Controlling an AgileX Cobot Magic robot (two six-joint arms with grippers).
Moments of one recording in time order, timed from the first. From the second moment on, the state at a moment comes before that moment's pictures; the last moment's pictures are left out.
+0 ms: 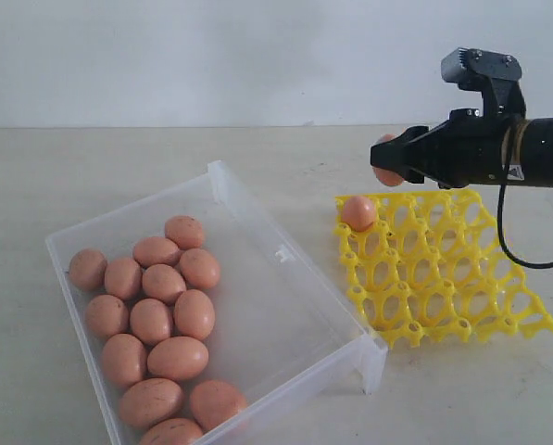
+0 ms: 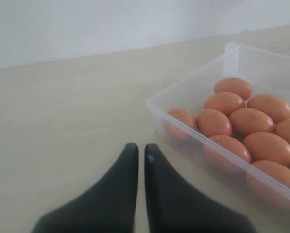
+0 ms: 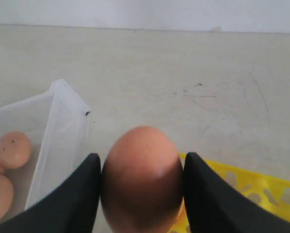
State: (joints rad) left arm -0.05 0.00 0.00 -0.14 0.36 0.25; right arm -0.04 1.76 -0.88 -1.19 -0.57 1.20
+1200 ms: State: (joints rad) left arm -0.05 0.00 0.00 -0.14 0.36 0.25; right arm -0.13 1.97 -0.92 -1.08 -0.71 0.79
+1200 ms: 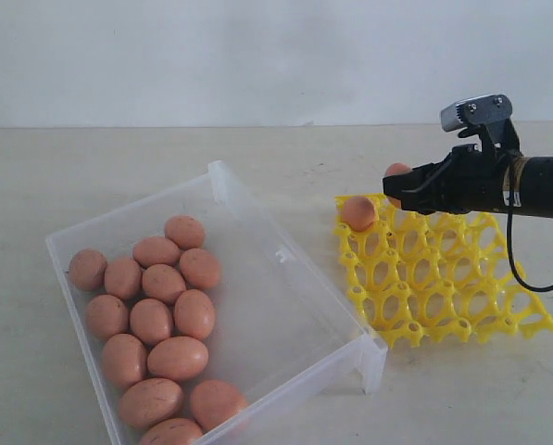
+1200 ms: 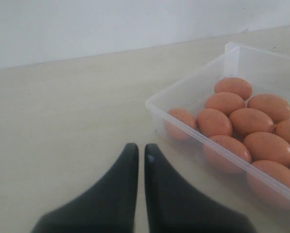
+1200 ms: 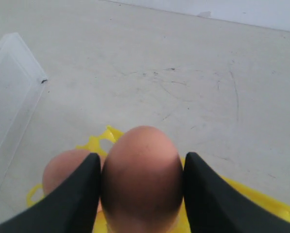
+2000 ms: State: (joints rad) left arm -0.05 0.00 0.00 -0.14 0.36 0.25; right arm -0.13 1.97 -0.92 -1.09 -0.73 0.79
